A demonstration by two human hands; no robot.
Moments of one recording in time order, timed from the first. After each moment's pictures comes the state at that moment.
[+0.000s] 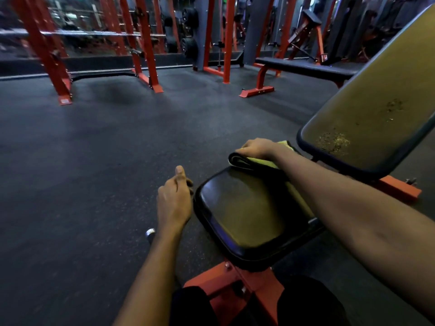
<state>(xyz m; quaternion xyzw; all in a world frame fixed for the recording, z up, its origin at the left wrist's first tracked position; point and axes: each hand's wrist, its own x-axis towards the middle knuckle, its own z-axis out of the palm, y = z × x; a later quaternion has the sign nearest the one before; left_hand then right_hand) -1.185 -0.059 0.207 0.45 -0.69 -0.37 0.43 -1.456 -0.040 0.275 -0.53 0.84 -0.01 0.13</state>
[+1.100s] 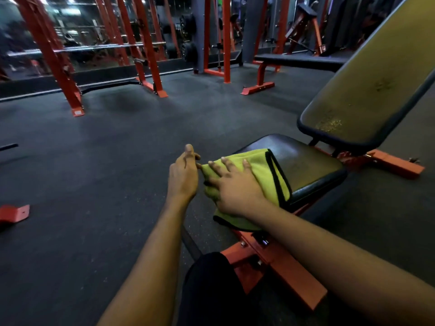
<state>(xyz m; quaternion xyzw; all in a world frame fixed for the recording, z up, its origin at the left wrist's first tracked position) -1.139 -0.041 0.245 0.38 -0.73 -0.40 0.41 -1.231 0.067 0.247 -0.62 0.78 0.05 -0.09</state>
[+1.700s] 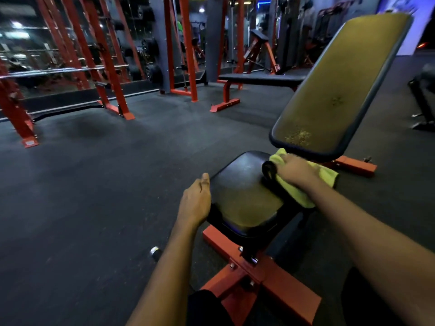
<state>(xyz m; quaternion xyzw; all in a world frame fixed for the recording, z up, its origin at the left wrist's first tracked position) -1.190 -0.031 0.242 0.35 -0.81 -0.41 0.24 -1.420 0.128 0.264 -0.27 0.95 -0.16 0.02</state>
